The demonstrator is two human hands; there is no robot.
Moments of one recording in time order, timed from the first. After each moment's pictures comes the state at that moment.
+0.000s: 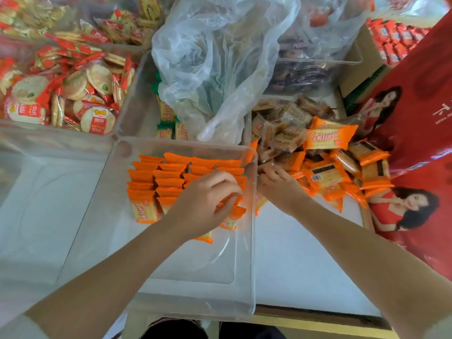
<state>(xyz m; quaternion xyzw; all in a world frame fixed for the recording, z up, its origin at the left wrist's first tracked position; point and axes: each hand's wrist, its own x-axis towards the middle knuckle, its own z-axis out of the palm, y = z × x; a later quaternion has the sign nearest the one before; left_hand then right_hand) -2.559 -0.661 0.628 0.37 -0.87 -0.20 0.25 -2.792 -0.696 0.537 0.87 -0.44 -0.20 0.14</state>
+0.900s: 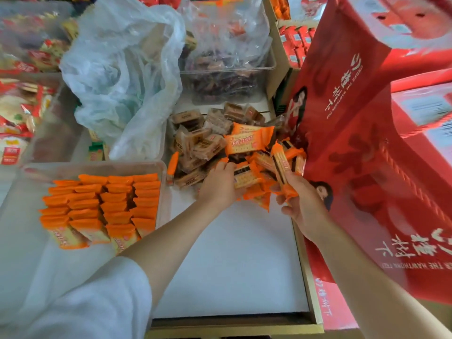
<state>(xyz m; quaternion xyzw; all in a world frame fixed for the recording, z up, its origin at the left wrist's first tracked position) -2.790 -0.702 0.583 0.56 -0.79 -0.25 0.05 -2.953 -0.618 0.617 0.19 -0.62 0.49 -0.57</state>
